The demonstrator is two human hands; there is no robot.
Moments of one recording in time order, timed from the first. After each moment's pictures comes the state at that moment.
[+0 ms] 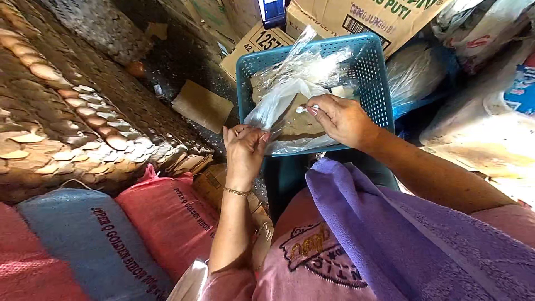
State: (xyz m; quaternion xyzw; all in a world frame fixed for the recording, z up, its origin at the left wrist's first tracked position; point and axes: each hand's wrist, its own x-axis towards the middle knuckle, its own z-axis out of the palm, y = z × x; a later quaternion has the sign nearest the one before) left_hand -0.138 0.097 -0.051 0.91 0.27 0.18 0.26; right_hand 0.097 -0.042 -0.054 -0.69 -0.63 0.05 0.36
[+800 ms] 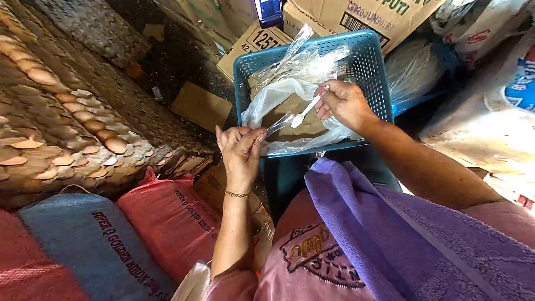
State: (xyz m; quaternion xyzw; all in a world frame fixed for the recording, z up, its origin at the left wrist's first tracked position) left_hand -0.142 0.098 -0.067 0.89 0.24 0.31 0.25; right_hand 0.117 -0.028 -0.055 -0.75 -0.38 0.31 0.45
